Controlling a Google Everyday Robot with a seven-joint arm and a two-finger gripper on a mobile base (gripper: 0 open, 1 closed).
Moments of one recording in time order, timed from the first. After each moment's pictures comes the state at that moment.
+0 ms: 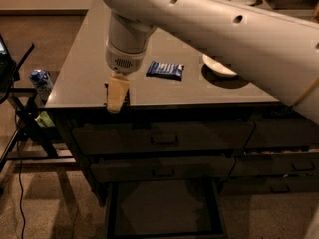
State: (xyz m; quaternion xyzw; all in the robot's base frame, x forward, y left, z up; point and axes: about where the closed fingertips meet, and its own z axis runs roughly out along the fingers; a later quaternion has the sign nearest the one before) arm 0.569 0.097 0.873 -0.69 0.70 0.04 0.19
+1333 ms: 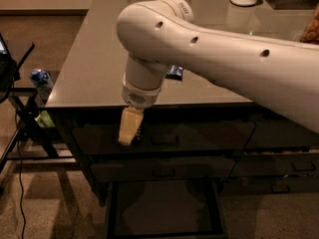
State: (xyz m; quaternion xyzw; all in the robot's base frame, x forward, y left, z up) arm 0.509 0.056 0.815 -0.62 0.77 0.06 0.13
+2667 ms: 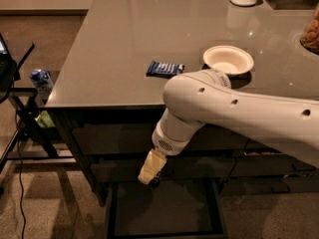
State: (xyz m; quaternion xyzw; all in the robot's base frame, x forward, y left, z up) arm 0.451 -0.003 0.714 -0.51 0.85 0.12 0.11
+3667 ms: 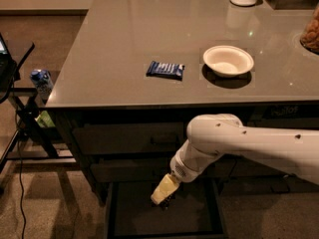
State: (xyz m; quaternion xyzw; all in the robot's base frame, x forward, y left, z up) arm 0.431 -0.042 0.606 -0.40 0.90 0.18 0.07
